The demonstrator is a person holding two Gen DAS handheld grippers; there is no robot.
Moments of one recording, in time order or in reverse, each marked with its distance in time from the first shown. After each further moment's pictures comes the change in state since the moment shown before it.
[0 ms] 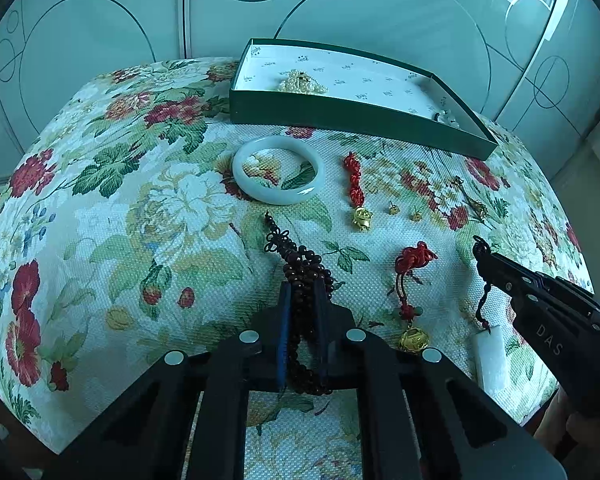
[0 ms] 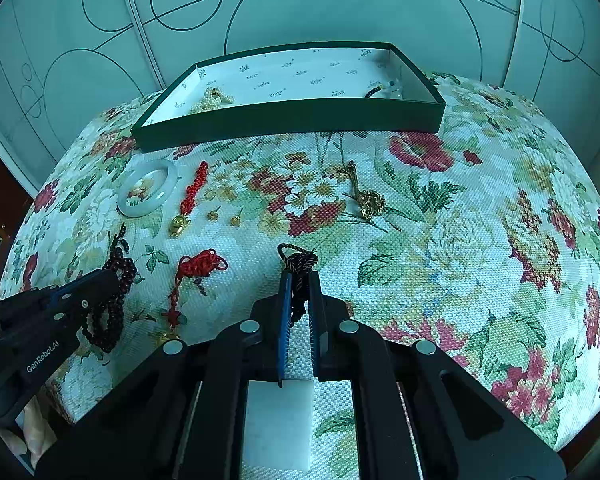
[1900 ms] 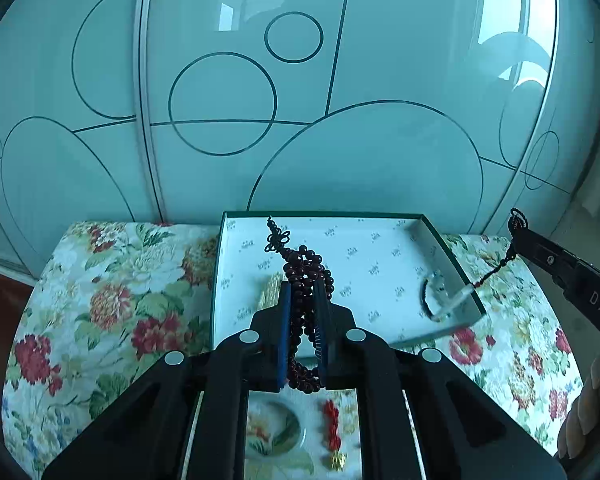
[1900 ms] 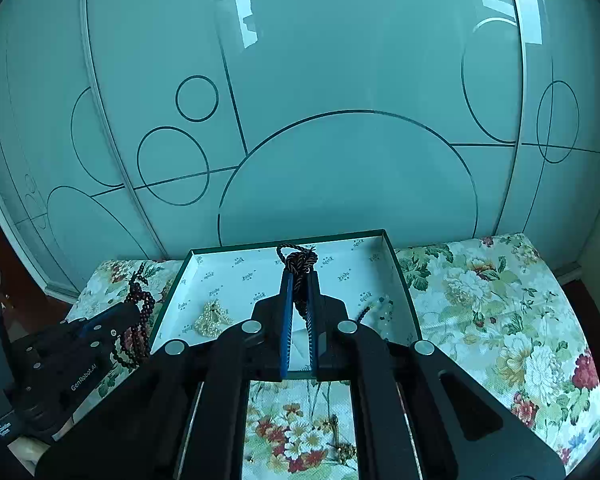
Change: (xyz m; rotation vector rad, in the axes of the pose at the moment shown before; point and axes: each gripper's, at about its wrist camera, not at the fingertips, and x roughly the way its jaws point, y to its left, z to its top) left arm -0.017 -0.015 0.167 0.060 -0.290 -0.023; right arm -0.051 -0.024 0.165 0.053 -0.351 0.025
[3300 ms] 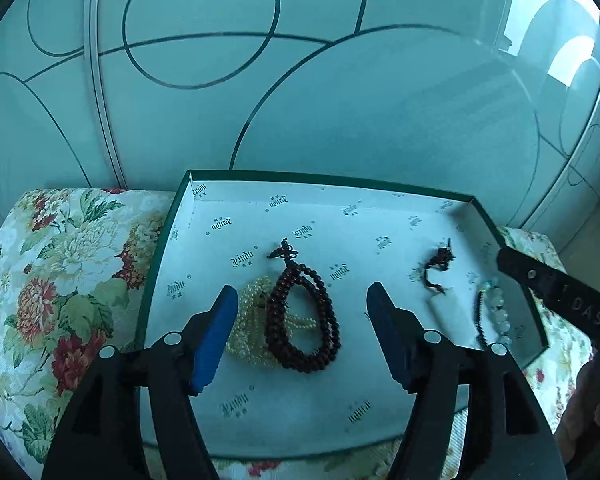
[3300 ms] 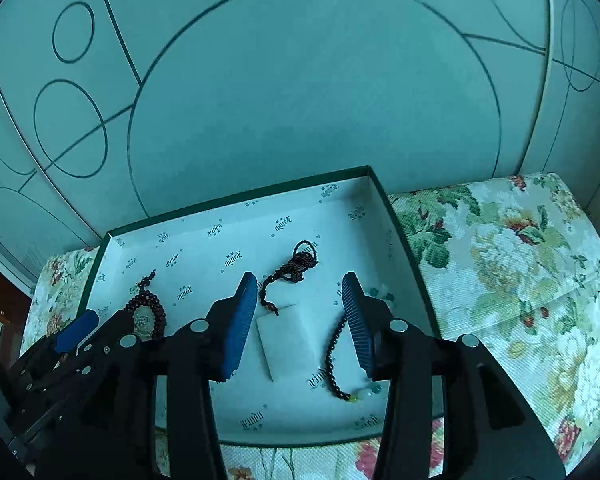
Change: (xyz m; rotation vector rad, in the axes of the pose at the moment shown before) left arm 0.112 0.002 0.001 -0.059 0.118 0.009; right arm 0.128 -0.051 -0.010 0.111 0.209 -0.063
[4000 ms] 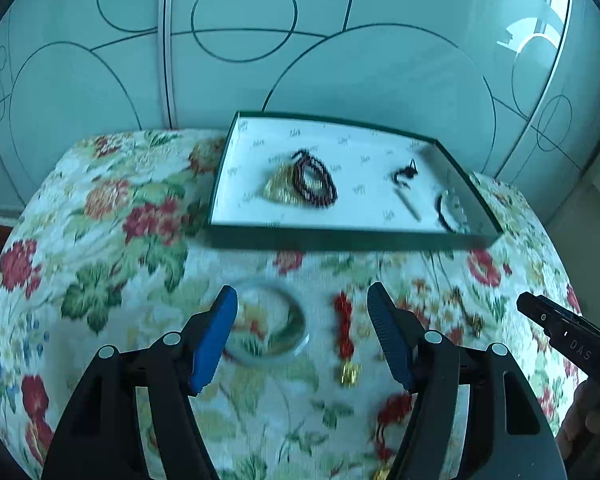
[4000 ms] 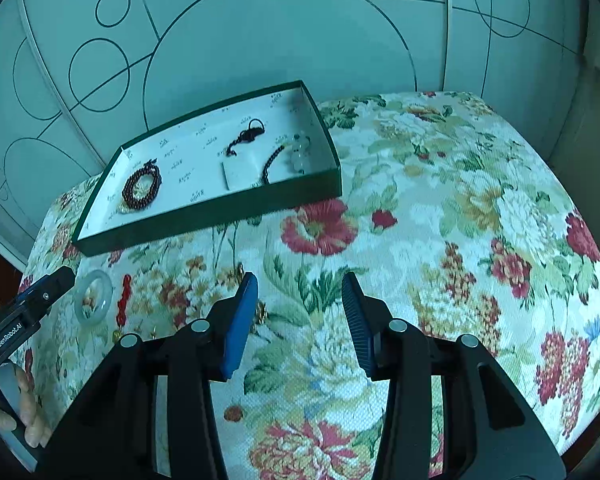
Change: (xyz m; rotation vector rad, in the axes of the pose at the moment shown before) left arm -0.096 0.007 -0.101 0.000 0.050 0.013; right arm -0.097 -0.035 -0.125 0.024 0.081 -0.051
